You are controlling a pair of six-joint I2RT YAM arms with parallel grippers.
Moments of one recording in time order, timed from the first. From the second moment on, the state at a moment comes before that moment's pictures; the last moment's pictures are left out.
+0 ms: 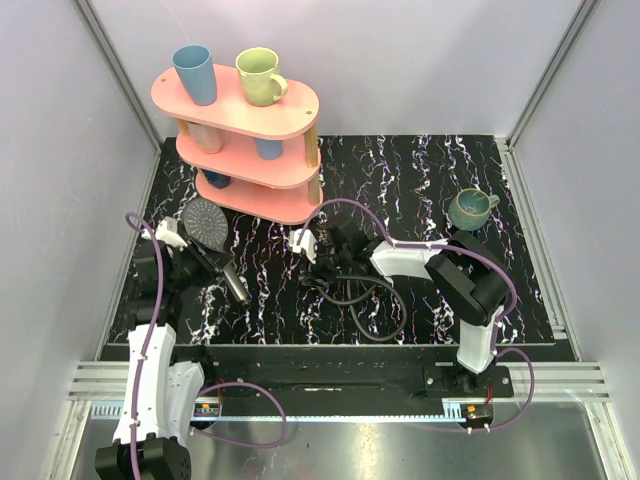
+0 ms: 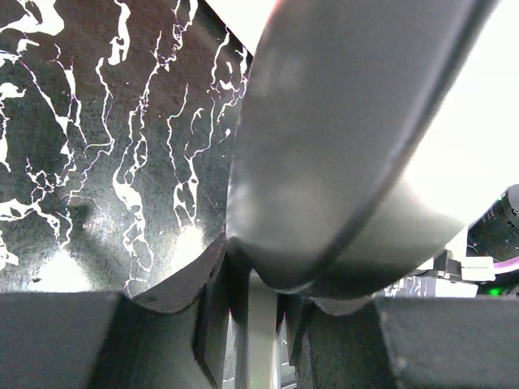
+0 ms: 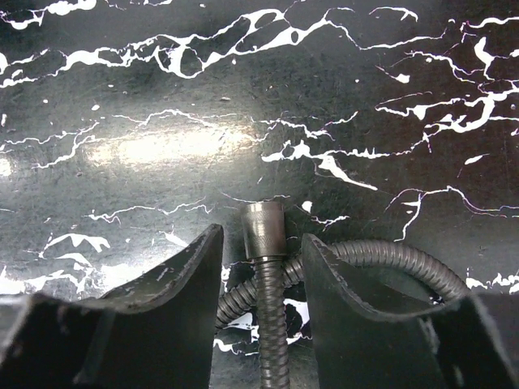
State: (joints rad) left arm 0.17 0.64 0.54 -0.46 0.48 -0.64; right arm 0.80 1.88 1.05 0.11 -0.54 -0.43
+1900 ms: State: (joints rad) left arm 0.17 0.57 0.23 0.39 0.59 -1.06; right arm 0.85 1.64 0.85 0.52 -0.34 -0.31
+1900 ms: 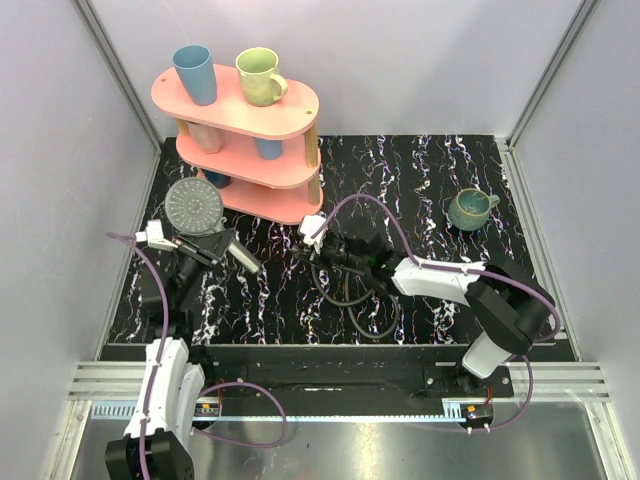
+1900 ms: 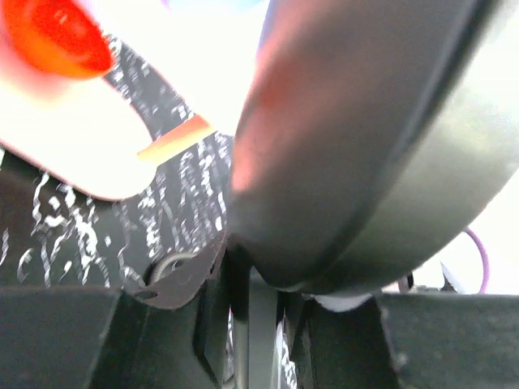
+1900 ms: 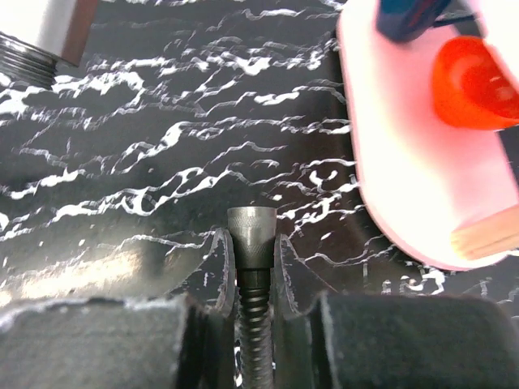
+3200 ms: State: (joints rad) left arm 0.03 0.68 0.13 1.09 0.18 -1.18; right arm 1.07 1.63 0.96 0.71 -0.11 -0.30
